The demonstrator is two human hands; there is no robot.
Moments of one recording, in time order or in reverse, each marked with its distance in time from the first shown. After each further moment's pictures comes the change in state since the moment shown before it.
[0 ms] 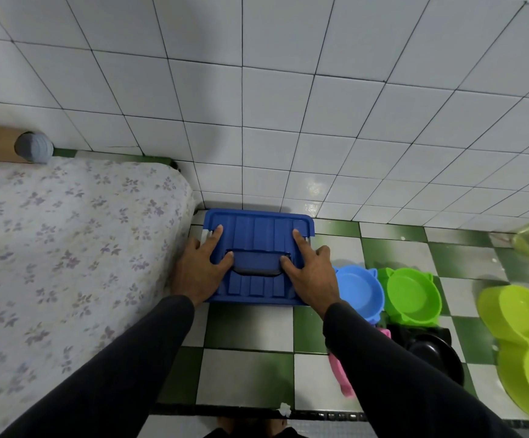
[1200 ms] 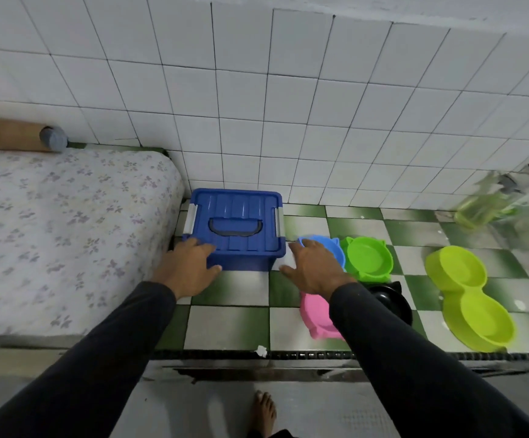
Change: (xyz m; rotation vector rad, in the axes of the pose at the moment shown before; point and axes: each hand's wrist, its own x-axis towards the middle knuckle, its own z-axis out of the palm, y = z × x) left_hand -0.129 0.055 -0.059 0.402 -0.268 0.198; right_hand -0.121 0.008 -0.082 -0.505 -0.177 -0.161
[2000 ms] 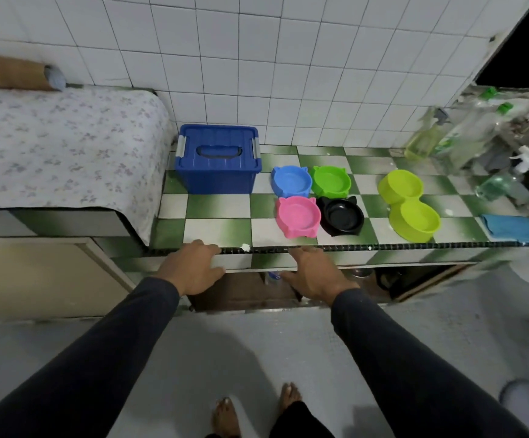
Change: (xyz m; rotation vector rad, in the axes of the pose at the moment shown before) left_hand -0.232 0.056 0.065 0.004 -0.201 0.045; right_hand -0.269 -0.015 0.067 0.094 -0.092 0.099
